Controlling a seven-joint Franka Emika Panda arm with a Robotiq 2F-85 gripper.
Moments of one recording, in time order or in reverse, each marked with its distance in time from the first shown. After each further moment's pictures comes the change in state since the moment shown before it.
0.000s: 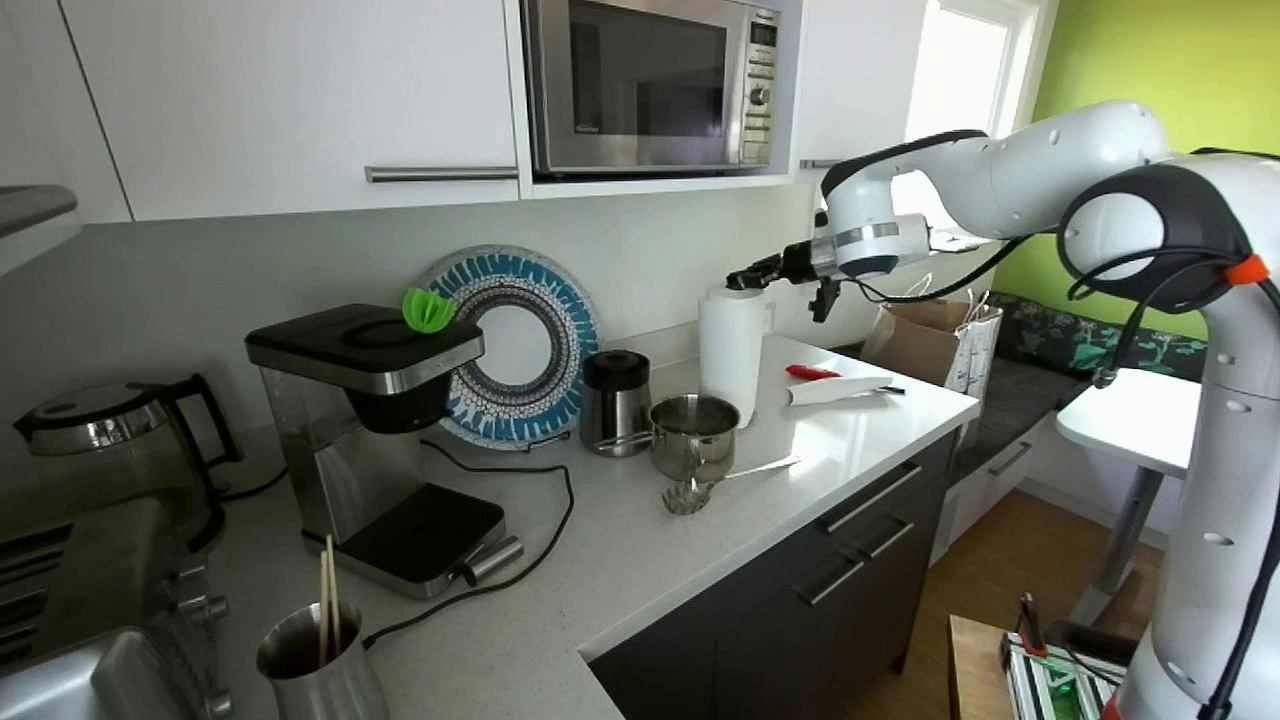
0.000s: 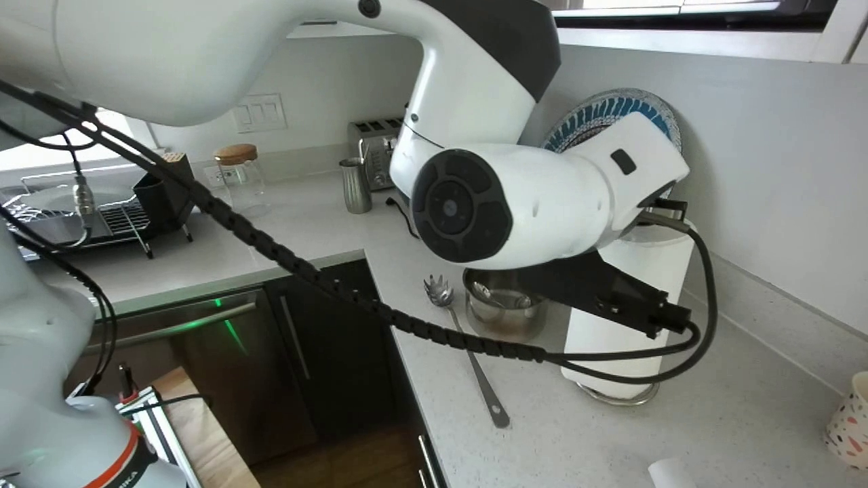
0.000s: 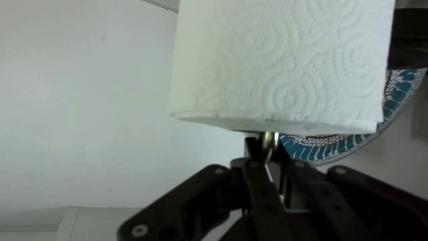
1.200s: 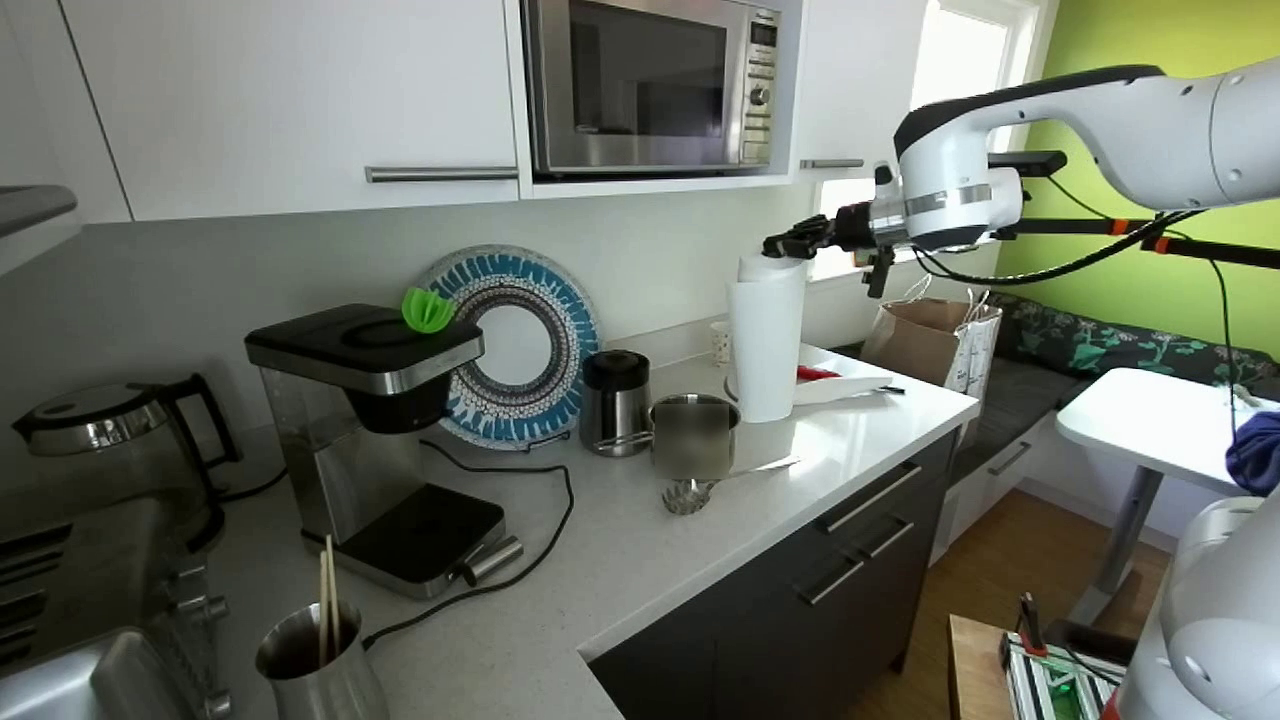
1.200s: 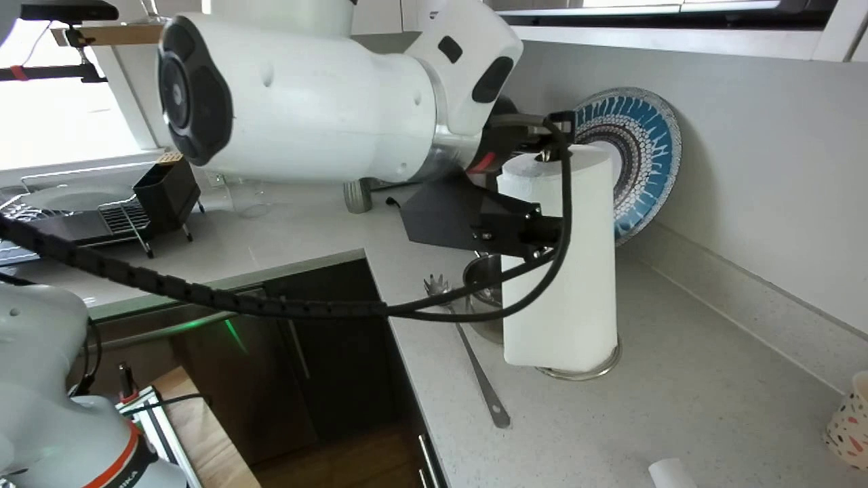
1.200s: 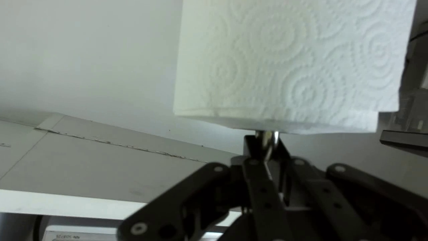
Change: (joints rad) arm 0.091 -0.457 -0.003 -0.335 -0.160 0.129 -0.012
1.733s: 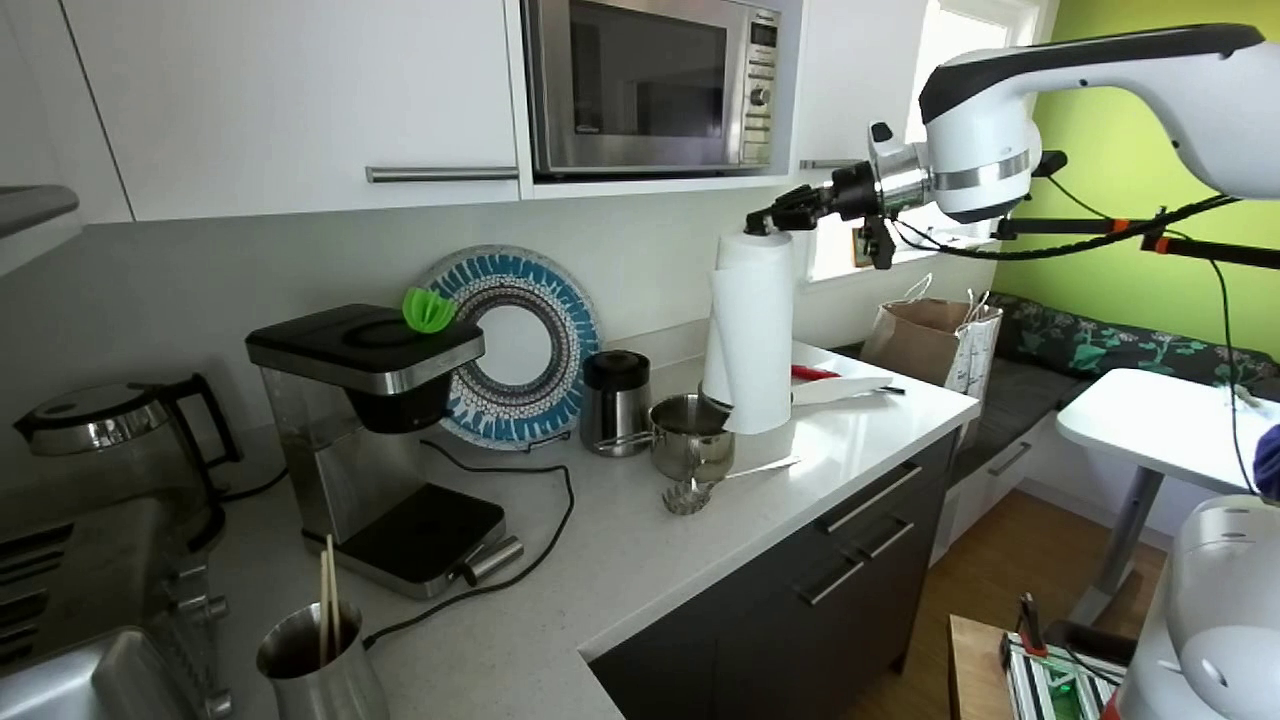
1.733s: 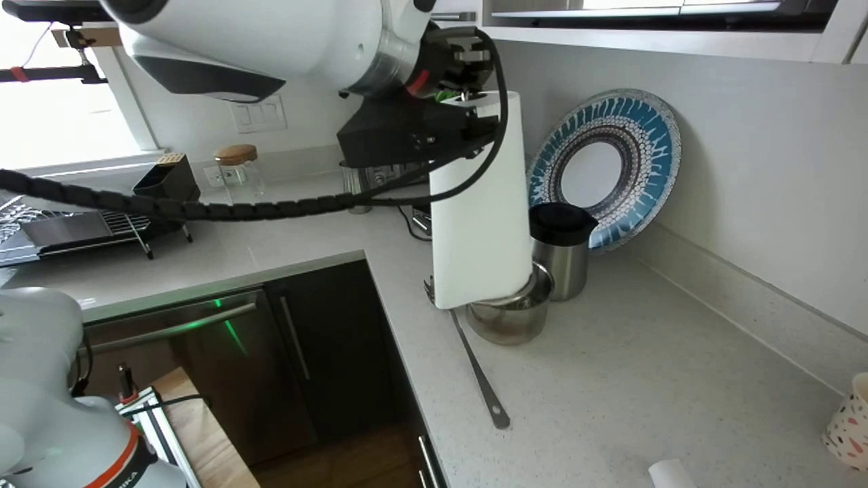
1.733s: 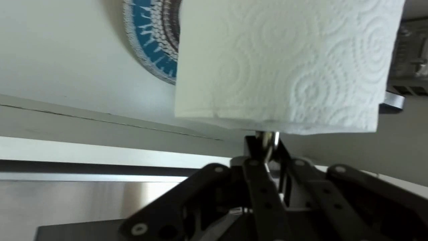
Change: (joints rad) arm 0.064 -0.158 0.030 -0.028 -0.265 -0.199 0.281
